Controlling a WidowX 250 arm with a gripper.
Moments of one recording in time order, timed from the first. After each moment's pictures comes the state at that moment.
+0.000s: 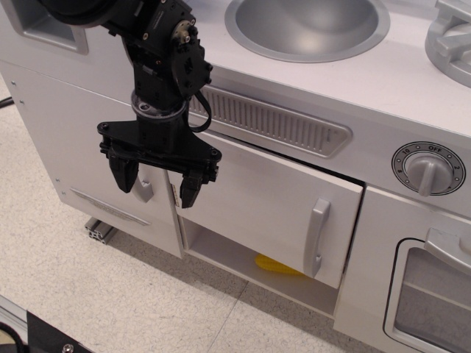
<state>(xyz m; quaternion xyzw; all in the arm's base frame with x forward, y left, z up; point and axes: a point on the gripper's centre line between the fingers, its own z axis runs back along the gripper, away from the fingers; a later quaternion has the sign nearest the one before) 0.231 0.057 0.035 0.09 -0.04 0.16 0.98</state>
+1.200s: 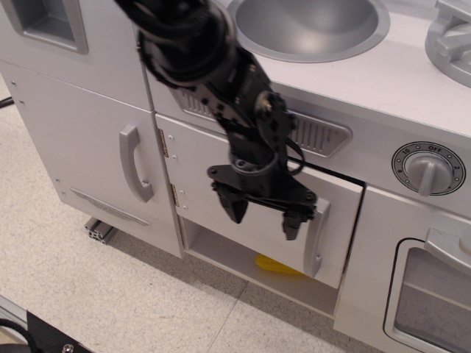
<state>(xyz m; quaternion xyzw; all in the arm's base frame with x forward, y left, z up) 0.281 -0.048 -0.016 -0.02 -0.13 0.03 0.99</state>
